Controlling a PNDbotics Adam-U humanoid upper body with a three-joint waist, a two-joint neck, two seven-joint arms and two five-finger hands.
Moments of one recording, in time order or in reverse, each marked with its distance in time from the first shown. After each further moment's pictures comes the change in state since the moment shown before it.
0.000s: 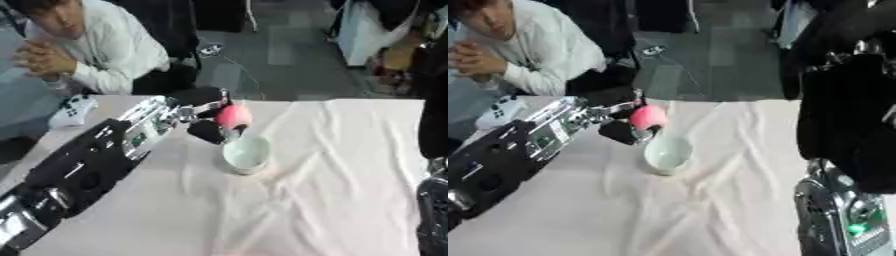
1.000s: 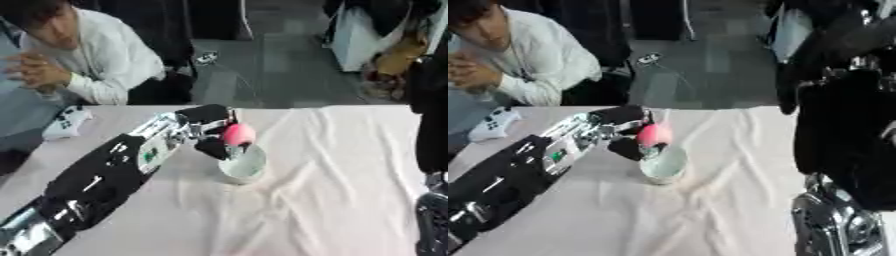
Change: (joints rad) left arm -0.026 -0.074 0.030 0.136 -0.136 -0.053 0.001; right arm 0.000 0.022 0.006 0.000 -0.001 0.003 0.003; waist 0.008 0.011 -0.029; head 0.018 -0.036
